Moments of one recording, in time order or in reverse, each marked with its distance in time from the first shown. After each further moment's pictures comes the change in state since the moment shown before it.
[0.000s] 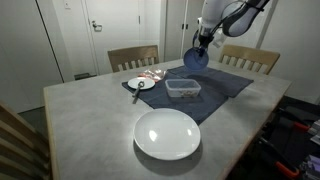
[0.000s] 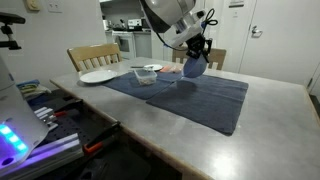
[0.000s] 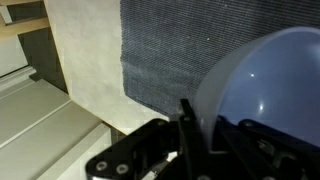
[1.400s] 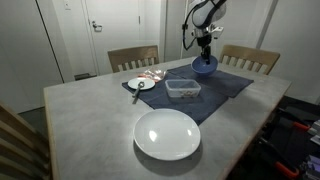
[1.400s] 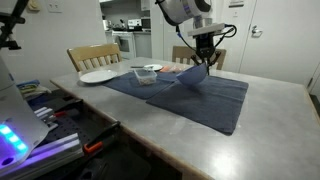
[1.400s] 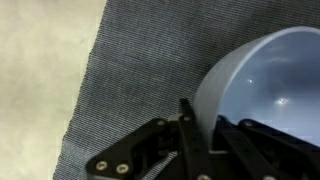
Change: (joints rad) arm 0.021 0.241 0.010 0.425 0.746 -0.699 -0.888
